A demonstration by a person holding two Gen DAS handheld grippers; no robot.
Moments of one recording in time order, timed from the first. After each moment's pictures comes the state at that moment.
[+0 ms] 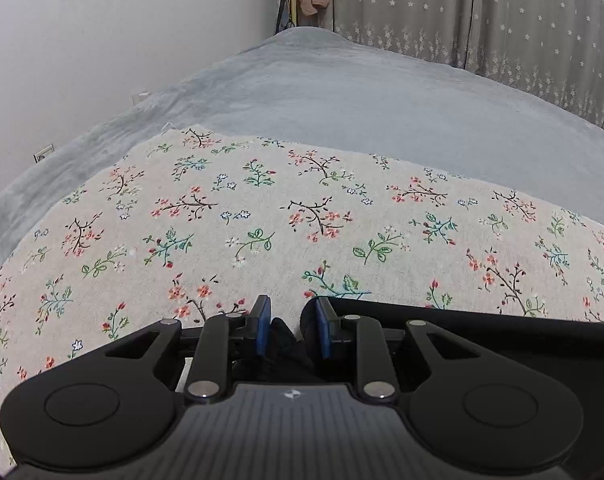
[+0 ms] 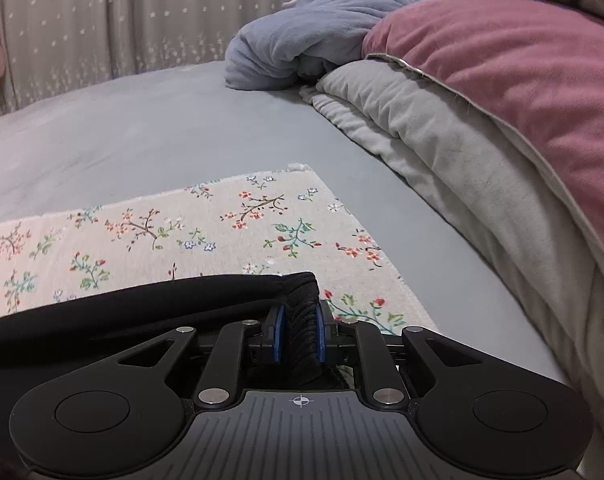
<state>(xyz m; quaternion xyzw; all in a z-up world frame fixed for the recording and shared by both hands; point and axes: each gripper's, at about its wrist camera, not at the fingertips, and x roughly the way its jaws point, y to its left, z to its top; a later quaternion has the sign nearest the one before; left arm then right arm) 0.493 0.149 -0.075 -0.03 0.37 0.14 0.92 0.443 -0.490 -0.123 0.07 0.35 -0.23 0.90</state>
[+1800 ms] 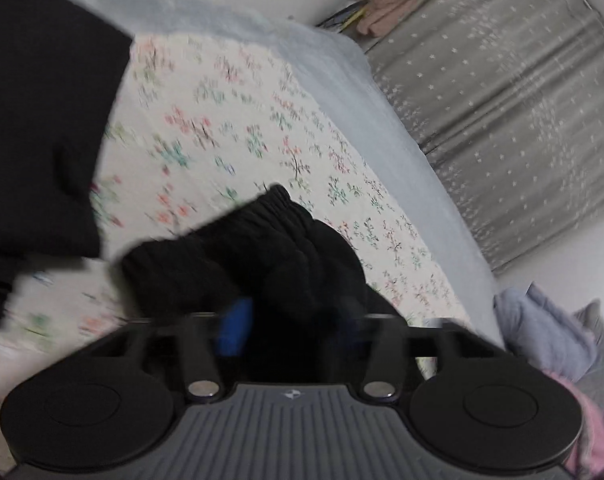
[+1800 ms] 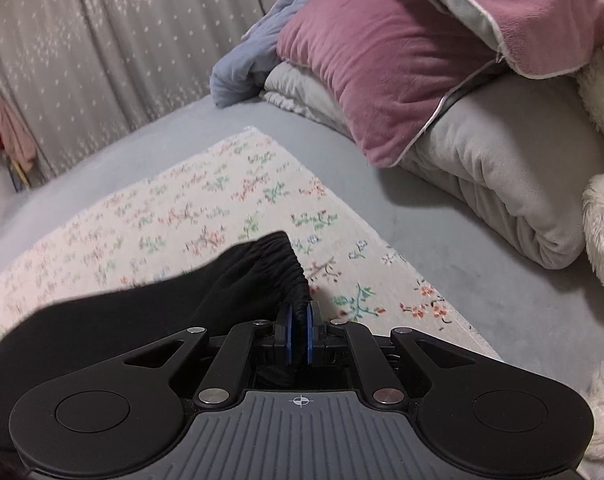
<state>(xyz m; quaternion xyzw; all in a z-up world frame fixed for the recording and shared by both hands) 0.244 0.236 -0.056 -0.41 0.34 0.05 0.84 0.099 -0.474 -0.090 0.24 0.29 -0.20 0.90</state>
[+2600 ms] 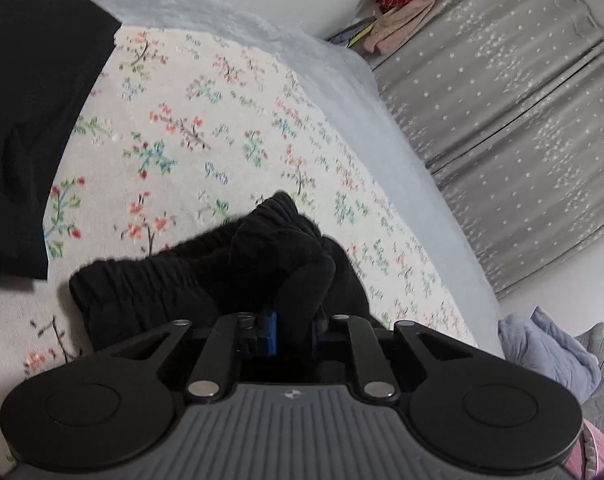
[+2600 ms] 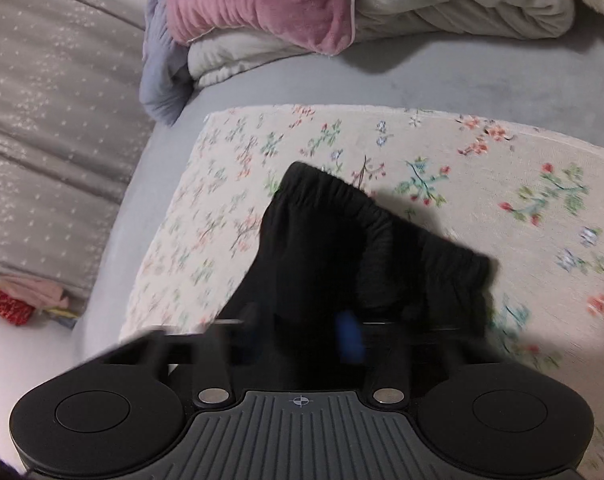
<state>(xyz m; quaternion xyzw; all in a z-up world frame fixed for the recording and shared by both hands) 0.269 0.233 -0.075 -0.41 0.30 0.06 0.86 0.123 -0.460 -0.116 0.51 0.28 -0.22 0.78</state>
